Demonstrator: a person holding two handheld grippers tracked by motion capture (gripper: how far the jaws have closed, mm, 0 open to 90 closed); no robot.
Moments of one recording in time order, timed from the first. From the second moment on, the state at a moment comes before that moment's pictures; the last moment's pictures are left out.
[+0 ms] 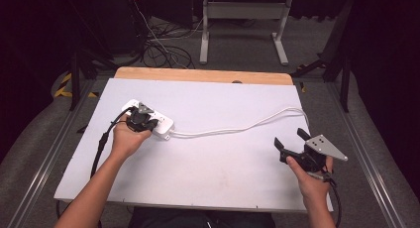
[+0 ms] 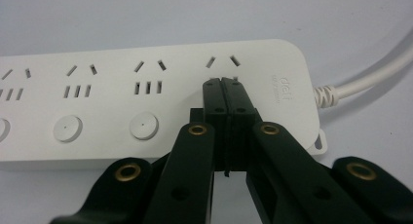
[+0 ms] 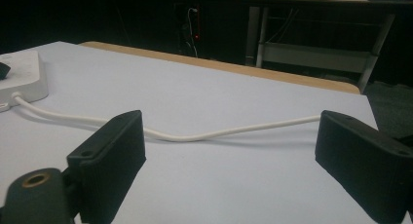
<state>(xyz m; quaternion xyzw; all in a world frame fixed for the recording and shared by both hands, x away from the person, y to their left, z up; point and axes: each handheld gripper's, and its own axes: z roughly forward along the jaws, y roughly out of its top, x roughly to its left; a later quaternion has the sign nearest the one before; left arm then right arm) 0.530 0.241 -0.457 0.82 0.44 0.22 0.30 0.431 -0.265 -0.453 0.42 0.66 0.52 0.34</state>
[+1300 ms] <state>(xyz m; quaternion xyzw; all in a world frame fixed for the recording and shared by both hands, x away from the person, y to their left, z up) 0.528 0.241 -0.456 0.82 0.44 0.23 0.30 0.432 -0.264 -0.454 0.42 0.66 0.52 0.34</state>
